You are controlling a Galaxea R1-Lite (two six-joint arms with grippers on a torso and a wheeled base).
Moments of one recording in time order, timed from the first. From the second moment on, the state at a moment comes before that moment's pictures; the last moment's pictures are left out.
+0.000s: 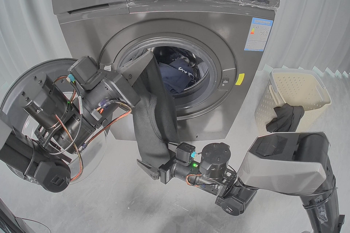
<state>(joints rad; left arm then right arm) -0.56 1.75 -0.65 -1.54 -0.19 -0.32 0.83 2.46 -0.93 -1.52 0.14 0.12</state>
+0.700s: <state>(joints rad) -0.55 1.75 -0.65 -1.54 -0.20 -0.33 0.83 2.52 -0.97 -1.54 0.12 0.12</state>
